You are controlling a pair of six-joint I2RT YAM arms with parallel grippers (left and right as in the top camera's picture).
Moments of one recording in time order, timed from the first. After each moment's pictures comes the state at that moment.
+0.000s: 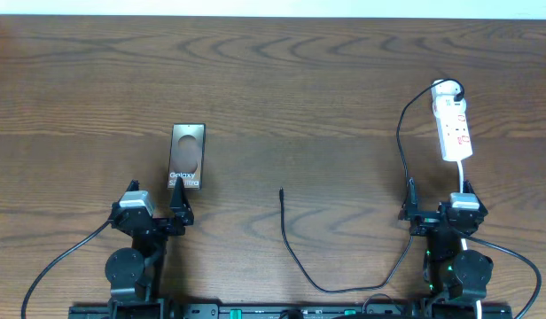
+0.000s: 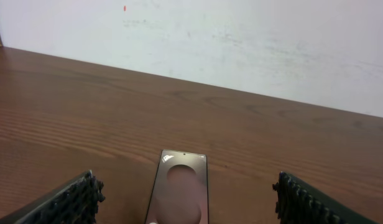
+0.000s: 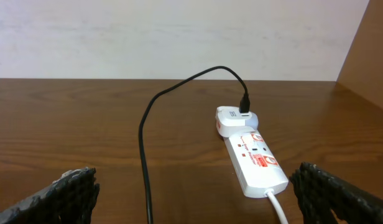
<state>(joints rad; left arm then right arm) 0.04 0.01 0.02 -0.10 0.07 -0.19 -0.07 0.01 0.01 -0.07 0.00 -0.03</state>
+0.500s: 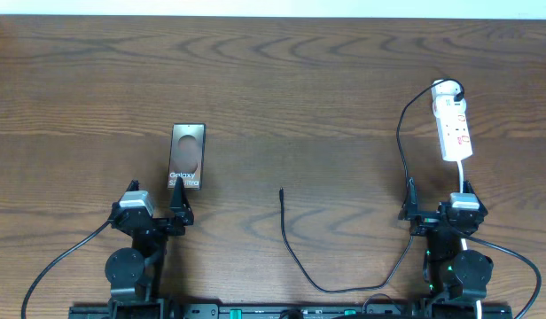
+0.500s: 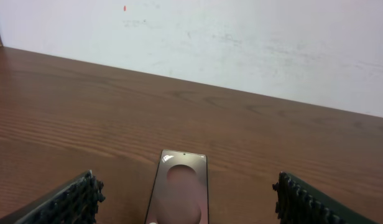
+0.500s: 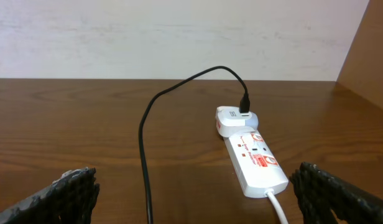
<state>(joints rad) 0.04 0.01 0.02 -0.11 0.07 -0.19 -0.07 0.01 0.01 -0.07 0.00 -0.03</state>
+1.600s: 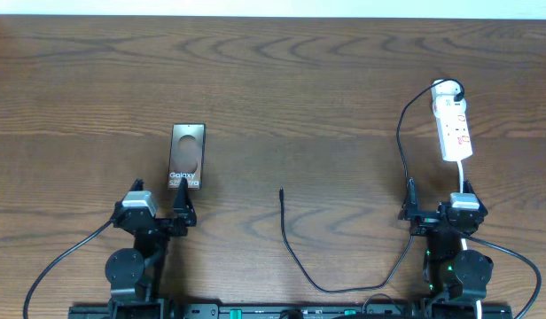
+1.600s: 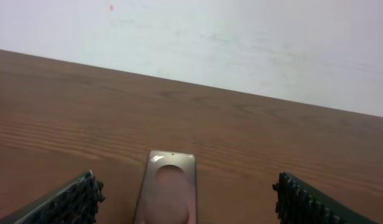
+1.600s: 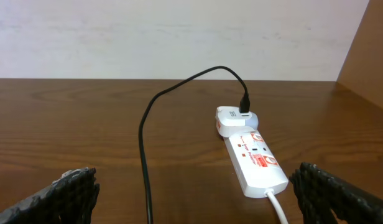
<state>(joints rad) 0.04 0.01 0.02 -0.10 0.12 -0.19 -0.07 0.01 0.01 -0.07 0.00 -0.03</state>
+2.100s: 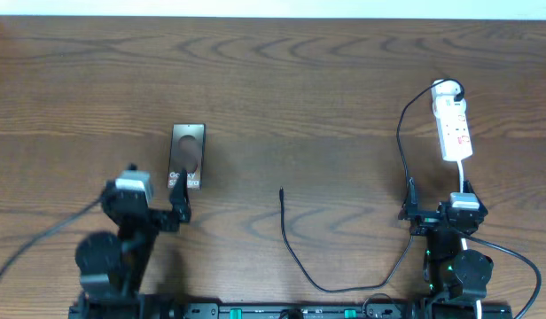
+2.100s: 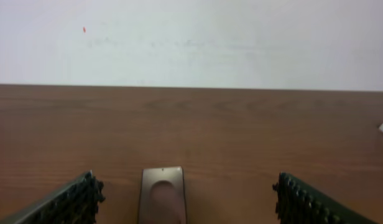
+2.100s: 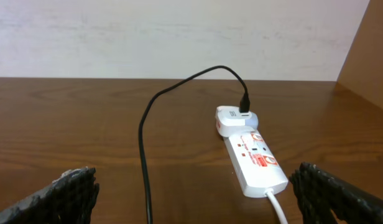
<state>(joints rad) 0.04 0.34 0.46 -0.34 0.21 -0.05 -0.07 0.02 0.01 -0.07 0.00 -0.03</state>
